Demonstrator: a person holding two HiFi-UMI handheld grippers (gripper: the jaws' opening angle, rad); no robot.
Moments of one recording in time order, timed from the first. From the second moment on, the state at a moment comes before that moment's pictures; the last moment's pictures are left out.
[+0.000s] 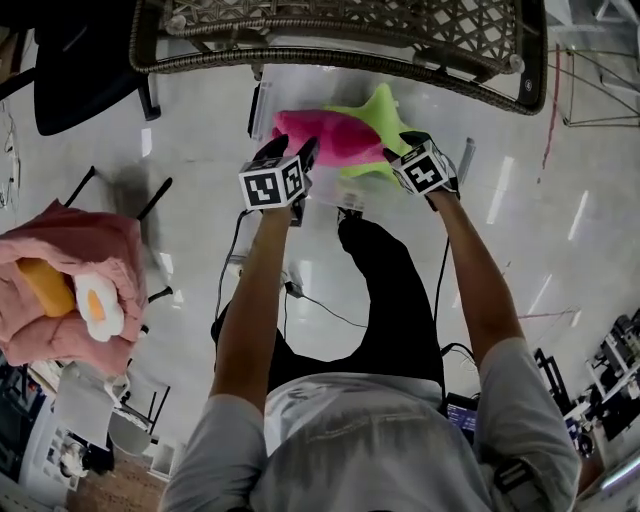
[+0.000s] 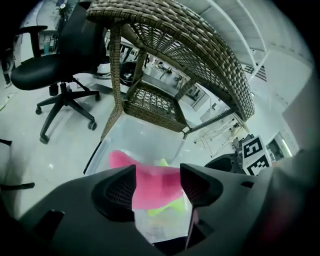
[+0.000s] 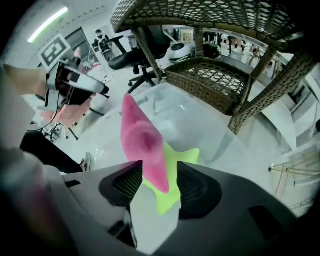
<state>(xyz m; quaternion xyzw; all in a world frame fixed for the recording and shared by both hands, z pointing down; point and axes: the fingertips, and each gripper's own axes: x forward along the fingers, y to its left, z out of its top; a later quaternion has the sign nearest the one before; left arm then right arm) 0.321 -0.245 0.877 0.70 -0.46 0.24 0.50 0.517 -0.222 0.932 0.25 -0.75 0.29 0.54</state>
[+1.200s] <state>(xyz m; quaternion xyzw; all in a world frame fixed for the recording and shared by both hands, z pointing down) -0.111 -0.039 0.520 0.56 -0.74 0.07 0.37 0.094 -0.212 0.522 0.12 -0.91 0.09 0.40</state>
